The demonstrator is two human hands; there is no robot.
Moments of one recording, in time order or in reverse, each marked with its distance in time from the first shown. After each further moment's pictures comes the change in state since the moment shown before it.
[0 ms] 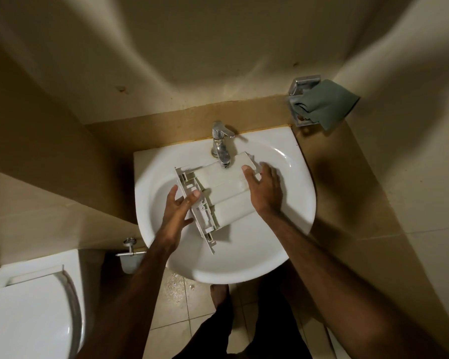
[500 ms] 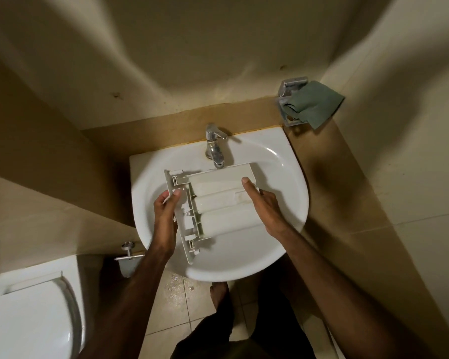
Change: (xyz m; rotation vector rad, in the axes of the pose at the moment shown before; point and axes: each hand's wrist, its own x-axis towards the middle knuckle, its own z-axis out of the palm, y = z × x) left_hand -0.007 -0.007 -0.007 -0.122 0.145 0.079; right_hand -0.052 -0.009 -0.051 0.481 -0.384 0.300
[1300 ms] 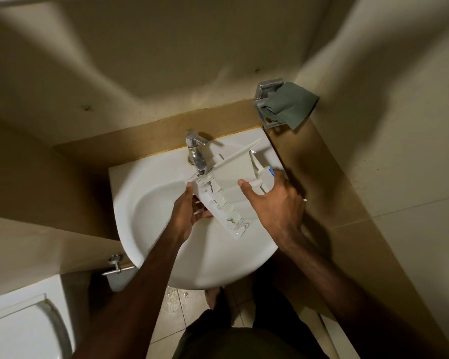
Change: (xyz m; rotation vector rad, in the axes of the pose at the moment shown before) left_hand 0.037 0.004 0.082 0.027 -0.232 -0.238; right_hand -0.043 -0.040 -0.028 -0.798 0.703 -0.350
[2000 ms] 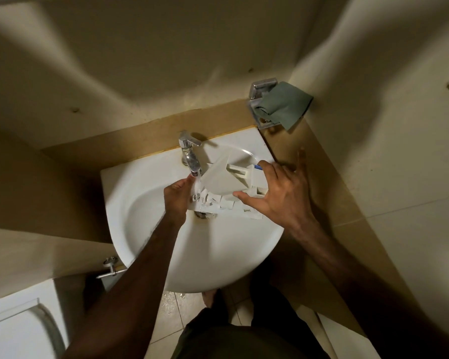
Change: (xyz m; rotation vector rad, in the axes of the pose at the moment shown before) left_hand 0.034 0.017 0.008 0.126 0.223 0.183; right_hand 0.040 0.039 0.004 -0.205 0.297 -0.665
